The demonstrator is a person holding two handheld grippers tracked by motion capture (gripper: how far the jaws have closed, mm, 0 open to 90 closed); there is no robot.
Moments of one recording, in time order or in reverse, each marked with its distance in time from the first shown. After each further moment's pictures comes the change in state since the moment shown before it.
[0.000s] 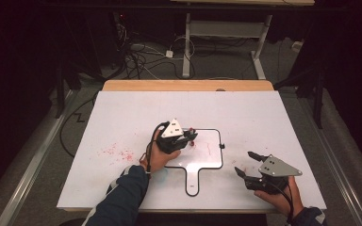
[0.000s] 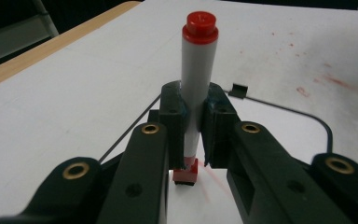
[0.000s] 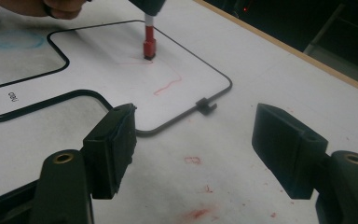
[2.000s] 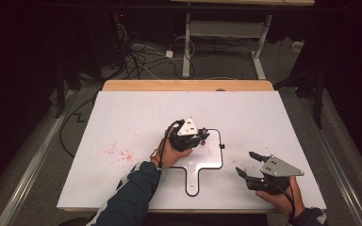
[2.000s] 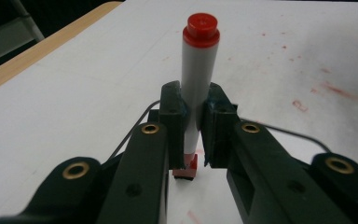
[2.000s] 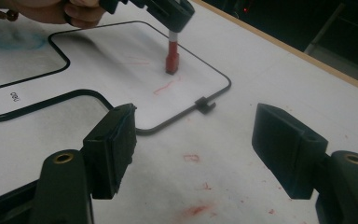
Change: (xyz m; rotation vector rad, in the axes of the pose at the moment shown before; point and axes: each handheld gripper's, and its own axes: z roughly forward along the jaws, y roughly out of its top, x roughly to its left) left arm -0.014 0.021 0.030 0.030 -0.046 0.061; right arm -0.002 -0.001 -0.003 -0.004 0.003 0.006
